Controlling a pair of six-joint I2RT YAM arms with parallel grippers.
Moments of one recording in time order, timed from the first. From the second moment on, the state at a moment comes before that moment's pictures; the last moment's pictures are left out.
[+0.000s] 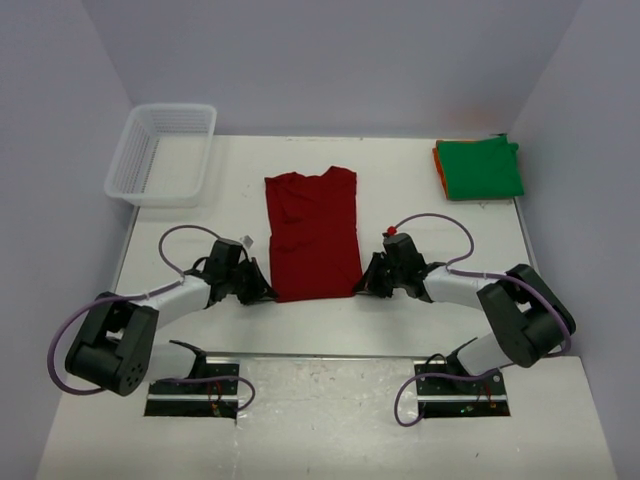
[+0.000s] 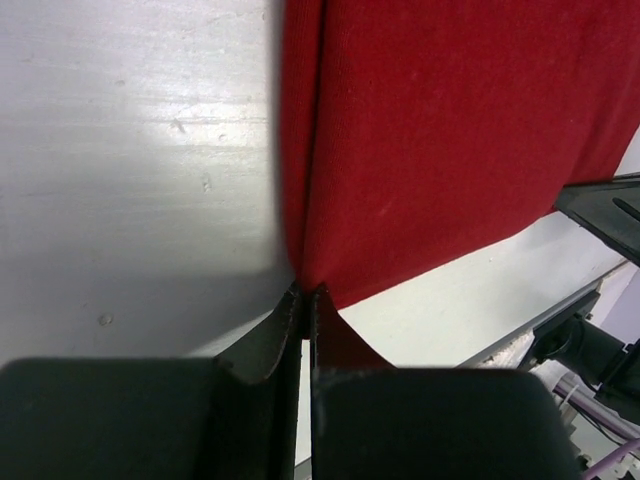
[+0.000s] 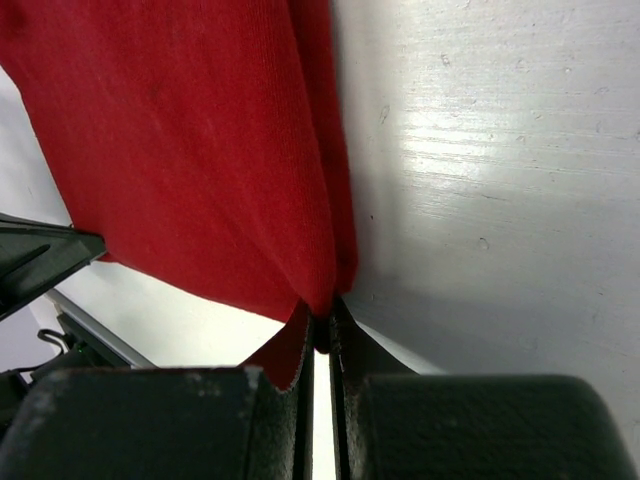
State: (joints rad) left arm -0.35 1.32 0.43 -0.09 0.37 -0.77; right arm 0.55 1.49 0.53 0.07 -0.28 0.90
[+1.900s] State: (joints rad) left arm -0.40 0.67 0.63 -0.67 0.29 -0.72; right arm 0.82 0.95 0.73 -0.53 0.02 0.72
